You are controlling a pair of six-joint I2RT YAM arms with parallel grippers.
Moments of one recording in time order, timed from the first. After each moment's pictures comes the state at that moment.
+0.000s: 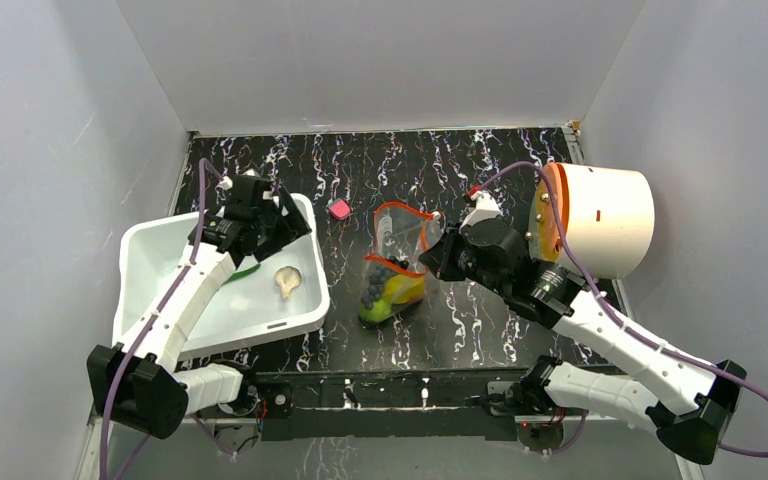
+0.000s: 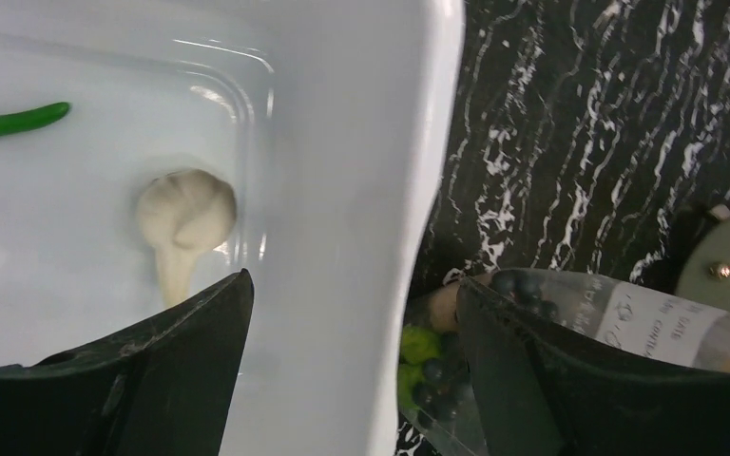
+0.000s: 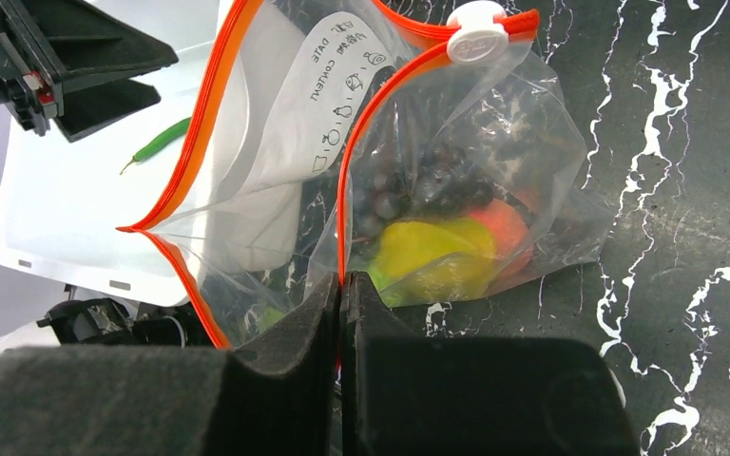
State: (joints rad) left arm -0.30 1.19 1.06 -0.78 -0.09 -0.76; right arm 0.83 0.93 0.92 -0.46 0.16 0.71
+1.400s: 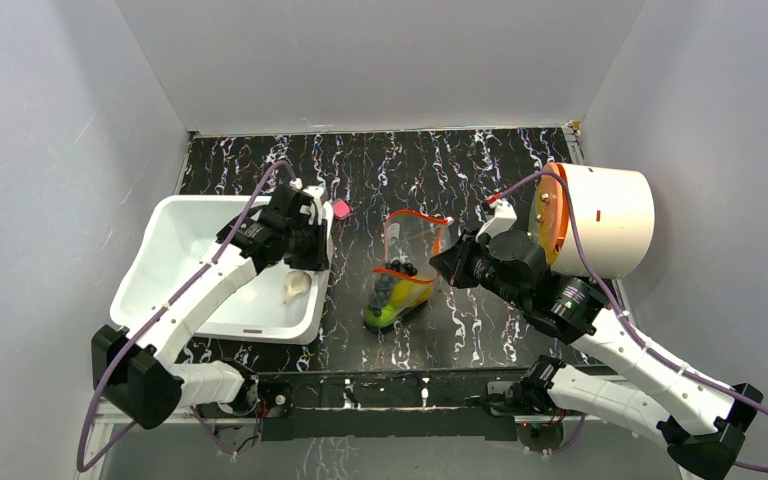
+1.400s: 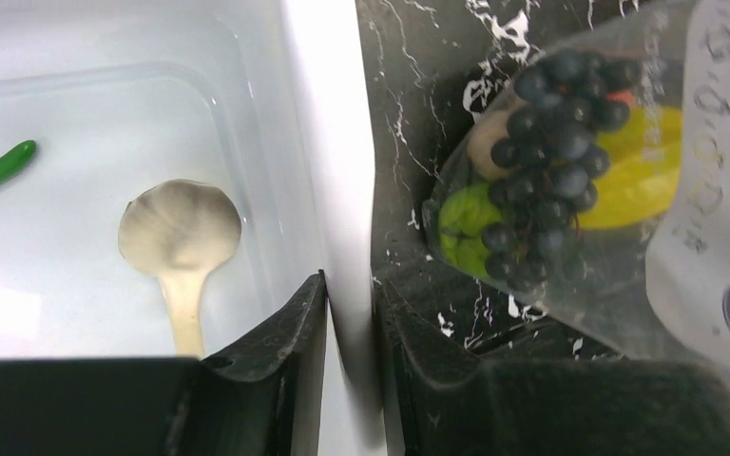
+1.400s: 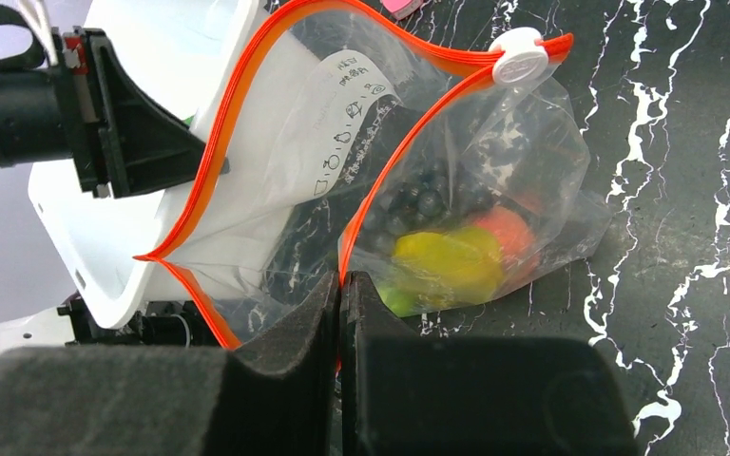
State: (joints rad) left arm -0.54 1.26 1.11 -0.85 0.04 -0.37; right arm 0.83 0.79 0.87 -0.47 0.17 0.69
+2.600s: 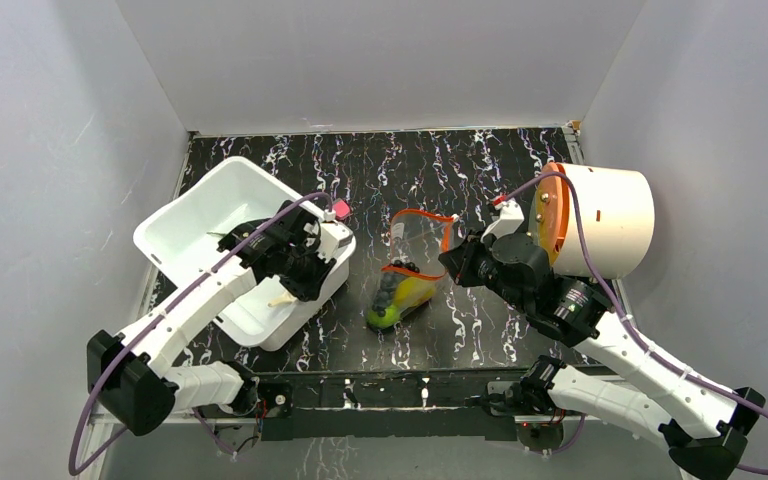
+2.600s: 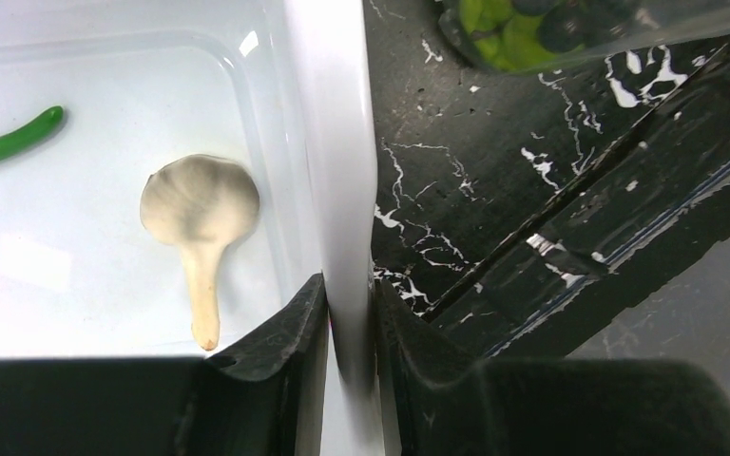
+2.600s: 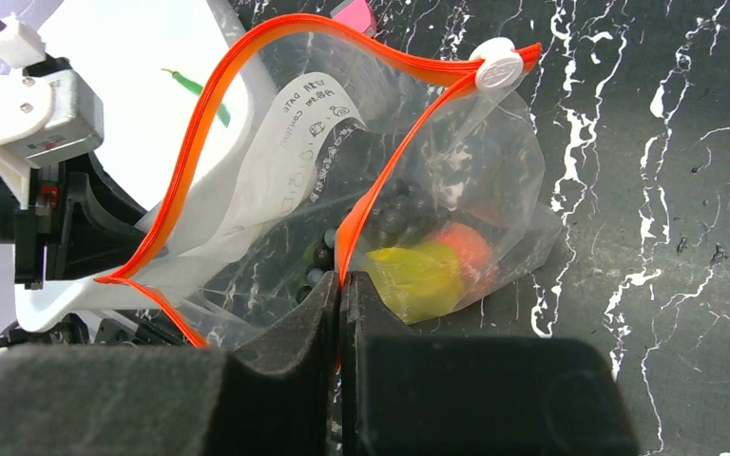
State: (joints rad) left arm -0.61 1.19 1.06 -1.04 0.17 0.15; right arm 0.83 0.77 0.85 -0.48 0.26 0.64
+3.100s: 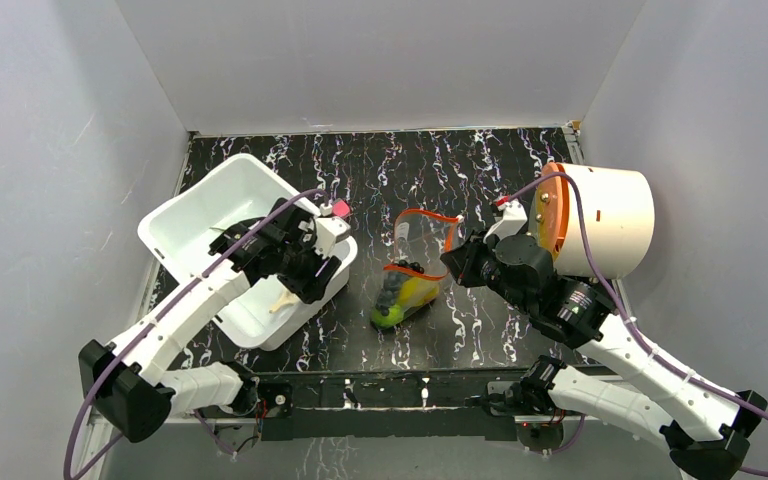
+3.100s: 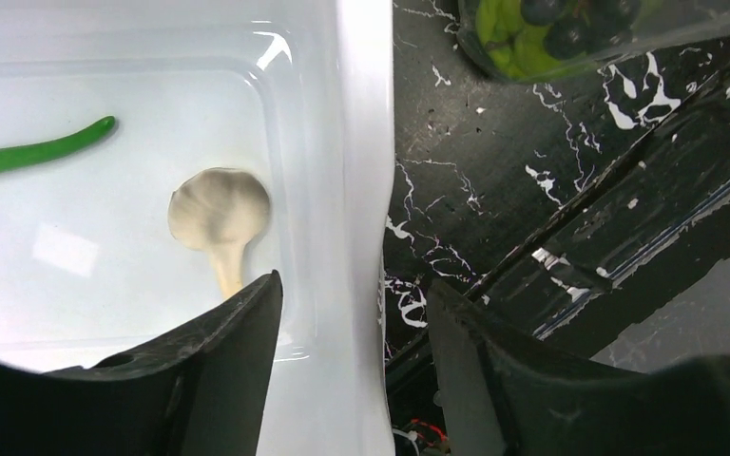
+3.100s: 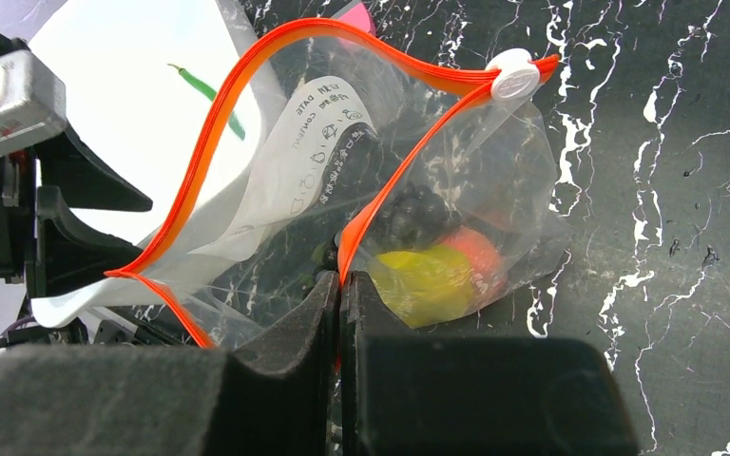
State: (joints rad) left arm -0.61 1.18 1.08 -1.04 0.15 0.18; right arm 0.83 0.75 0.85 -0.48 0.27 0.63
